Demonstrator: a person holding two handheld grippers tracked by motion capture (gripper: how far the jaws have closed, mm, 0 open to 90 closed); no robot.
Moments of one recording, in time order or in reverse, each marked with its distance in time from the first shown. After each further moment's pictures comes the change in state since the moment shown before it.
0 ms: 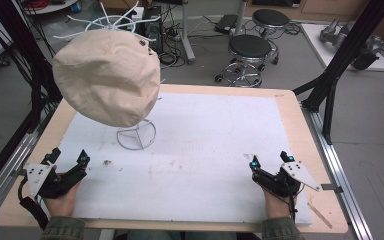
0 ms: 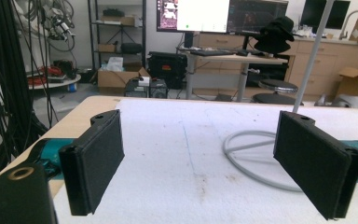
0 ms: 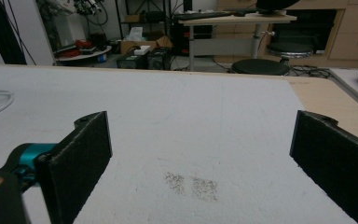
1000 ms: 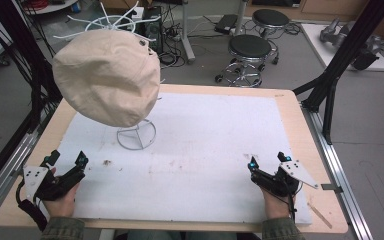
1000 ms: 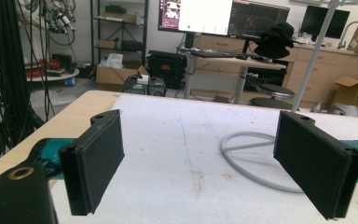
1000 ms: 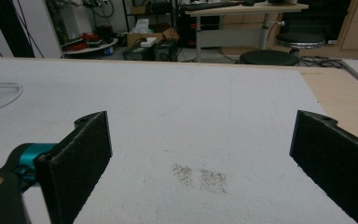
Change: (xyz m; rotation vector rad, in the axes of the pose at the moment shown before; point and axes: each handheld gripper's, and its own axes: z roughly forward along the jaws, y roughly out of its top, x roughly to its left) left arm 0.004 -0.002 -0.005 0.000 0.006 -0.059; right arm 0.000 -0.002 0.003 0.036 0.029 0.012
